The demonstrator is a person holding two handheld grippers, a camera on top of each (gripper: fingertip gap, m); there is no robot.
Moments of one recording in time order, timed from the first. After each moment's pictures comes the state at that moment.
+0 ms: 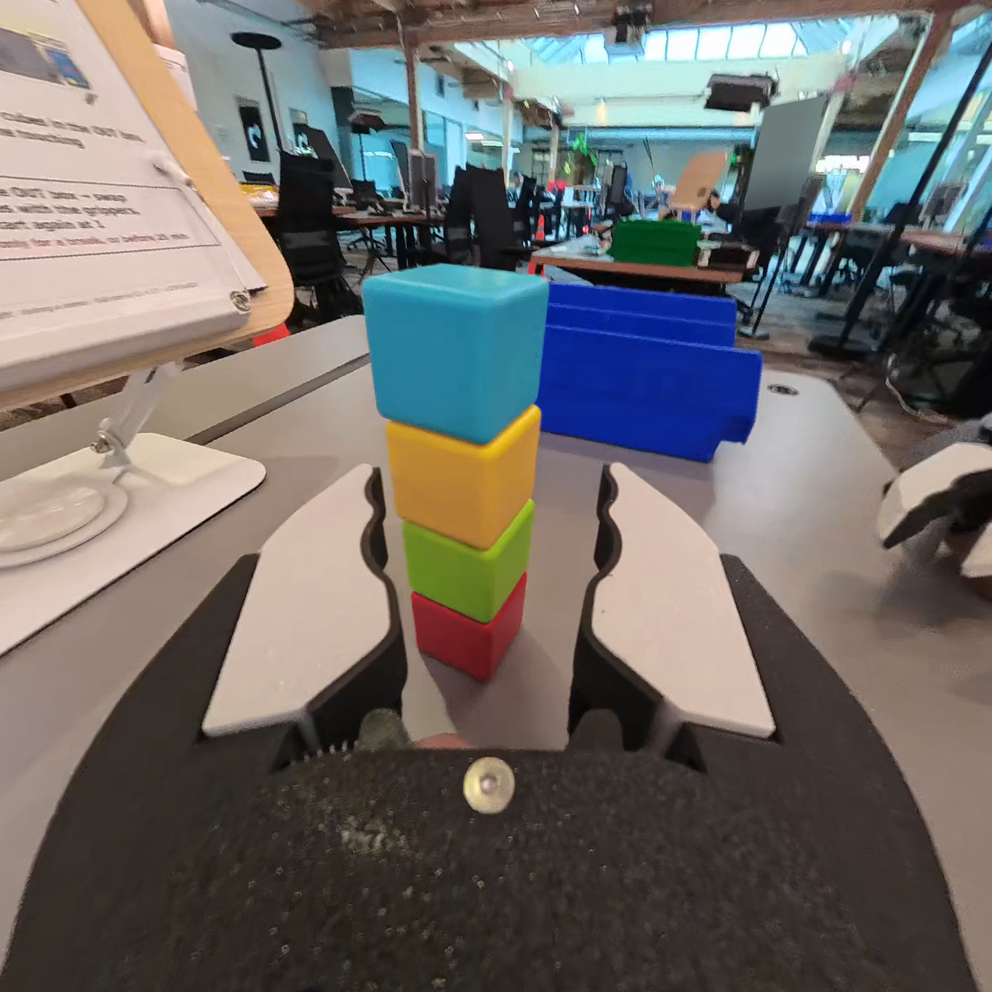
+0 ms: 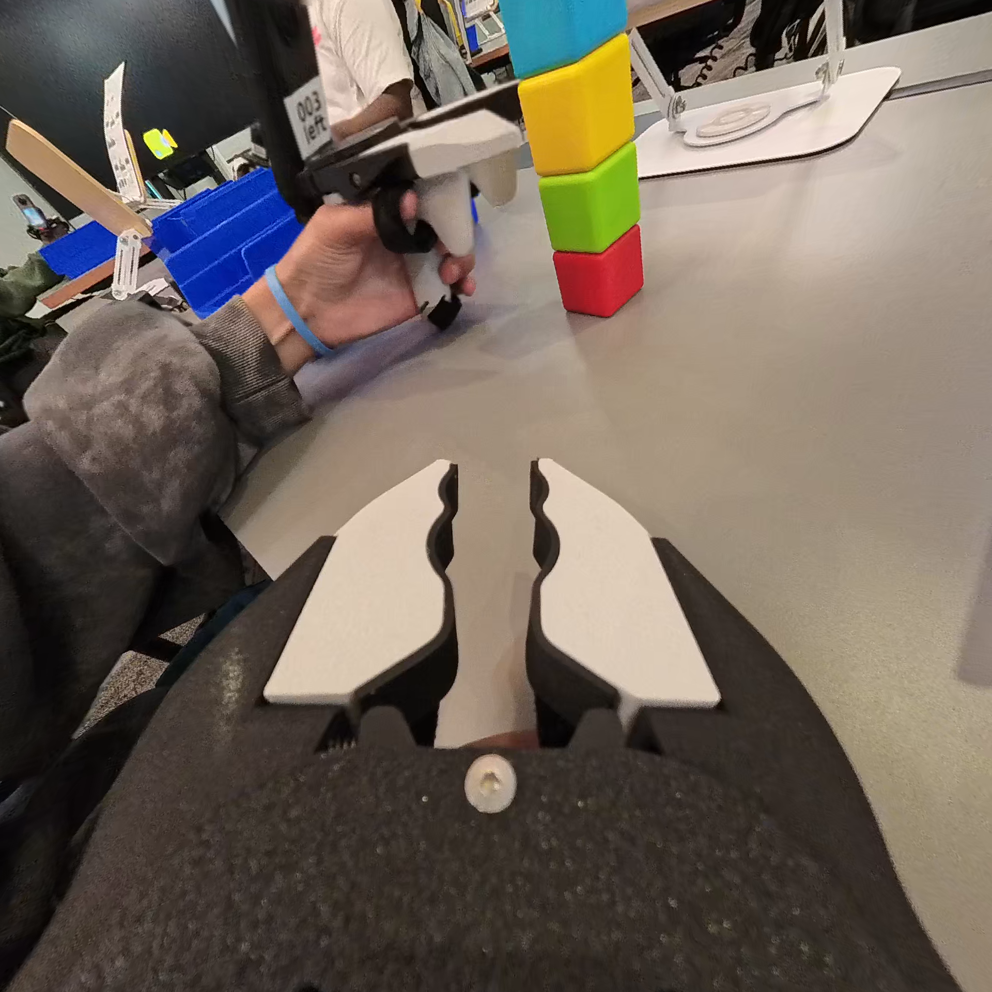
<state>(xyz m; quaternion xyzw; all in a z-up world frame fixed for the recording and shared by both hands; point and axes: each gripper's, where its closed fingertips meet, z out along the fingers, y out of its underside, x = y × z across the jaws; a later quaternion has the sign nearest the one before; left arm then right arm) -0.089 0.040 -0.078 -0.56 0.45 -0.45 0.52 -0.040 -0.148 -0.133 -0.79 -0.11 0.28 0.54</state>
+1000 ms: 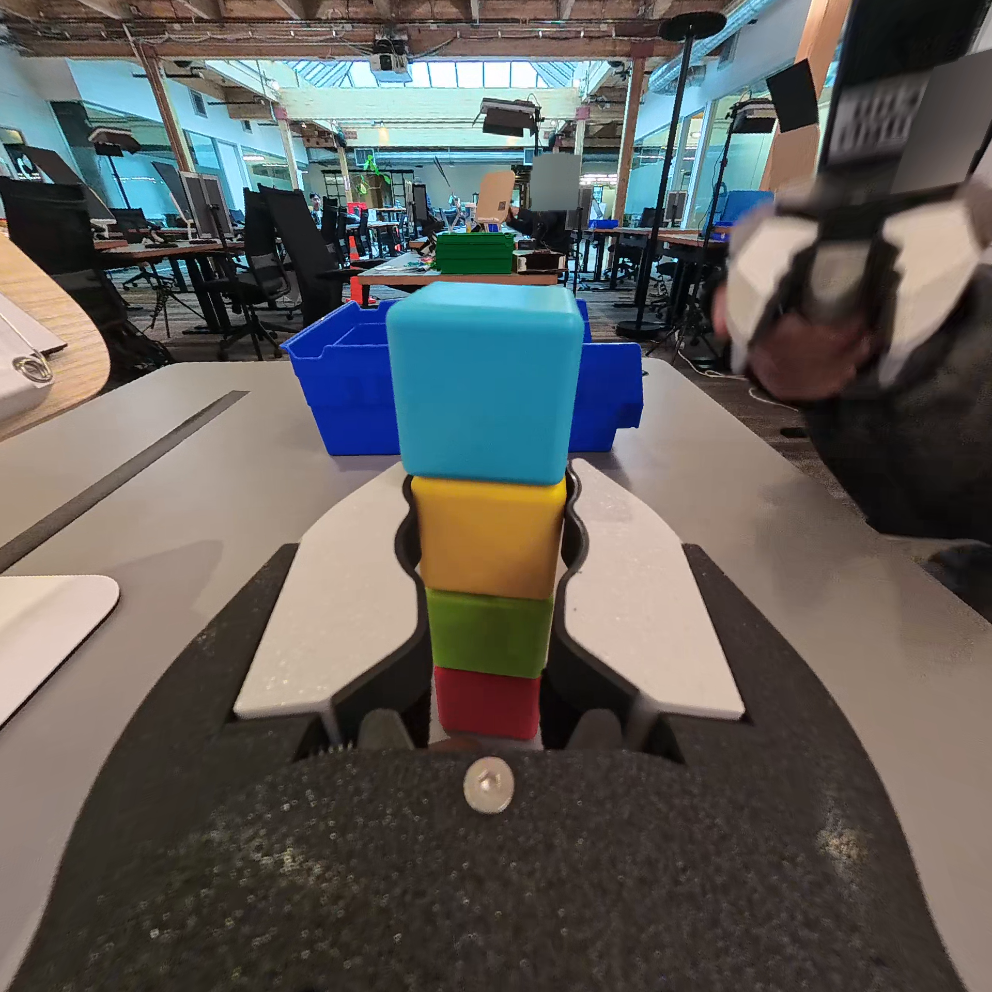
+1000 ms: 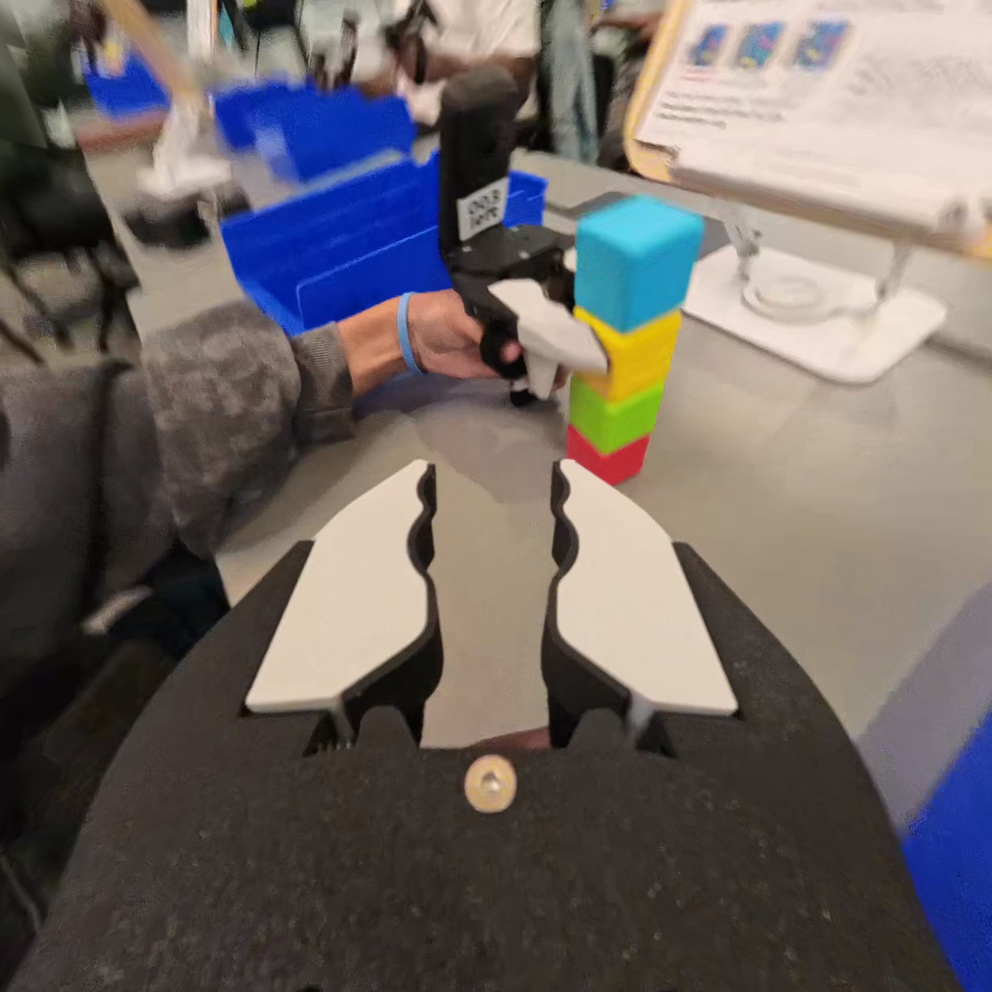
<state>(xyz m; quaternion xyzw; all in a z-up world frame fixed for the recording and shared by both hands) -0.061 0.035 -0.077 -0.45 0.55 -0.55 0.45 -0.053 -0.087 -0.049 -0.77 -0.28 0.25 0.52</state>
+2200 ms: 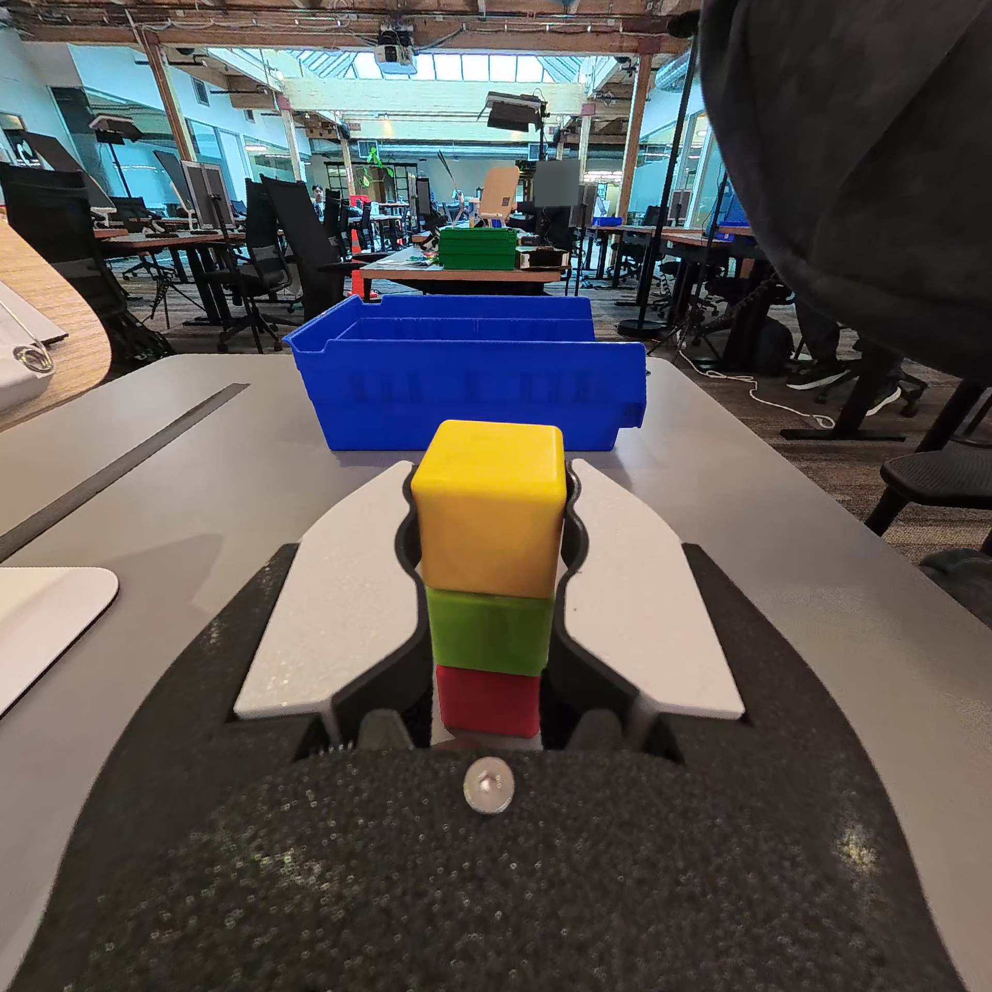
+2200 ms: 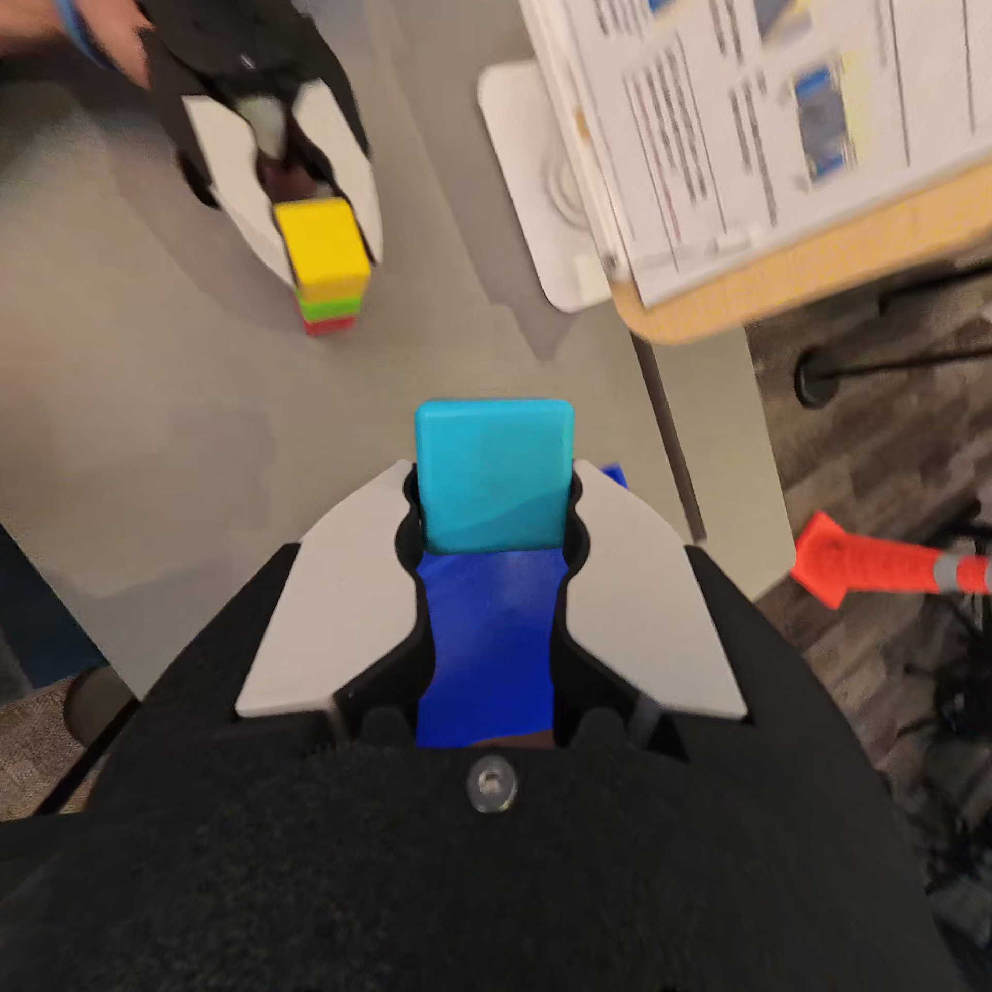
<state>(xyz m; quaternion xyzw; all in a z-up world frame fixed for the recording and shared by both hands) -0.060 0.036 -0.078 -0.45 0.55 -0.55 0.44 0.057 0.013 0.075 -0.83 -0.48 -0.06 0.29</state>
